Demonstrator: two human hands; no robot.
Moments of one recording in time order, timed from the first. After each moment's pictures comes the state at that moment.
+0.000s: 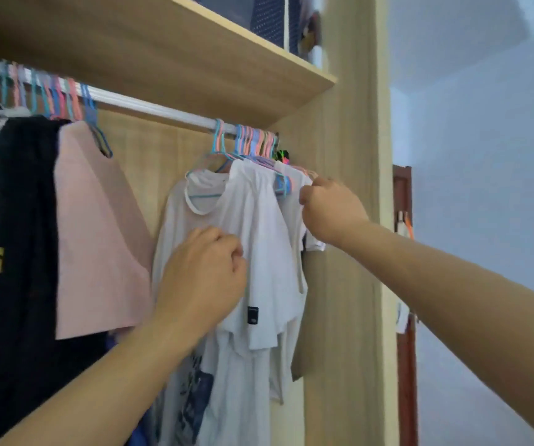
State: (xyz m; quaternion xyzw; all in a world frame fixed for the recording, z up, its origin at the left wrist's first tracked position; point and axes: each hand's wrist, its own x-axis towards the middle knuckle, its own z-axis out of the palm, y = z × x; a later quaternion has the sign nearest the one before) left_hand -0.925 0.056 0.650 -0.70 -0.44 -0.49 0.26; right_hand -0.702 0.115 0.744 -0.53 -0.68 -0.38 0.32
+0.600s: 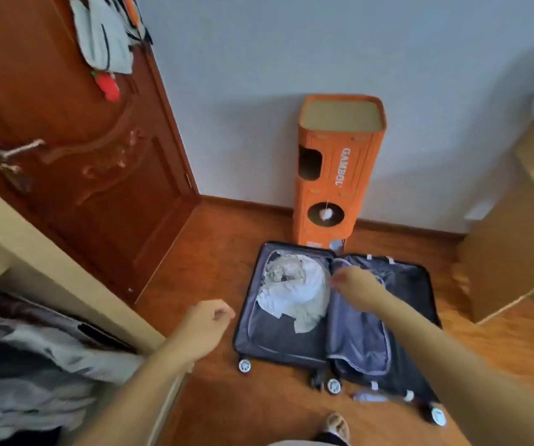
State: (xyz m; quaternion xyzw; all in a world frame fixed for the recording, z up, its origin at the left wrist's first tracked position) left_hand -0.466 -0.044 0.168 -0.83 -0.40 0.05 -0.38; right_hand -0.194 -0.218 0.134 -0.87 -0.40 0.26 0.11
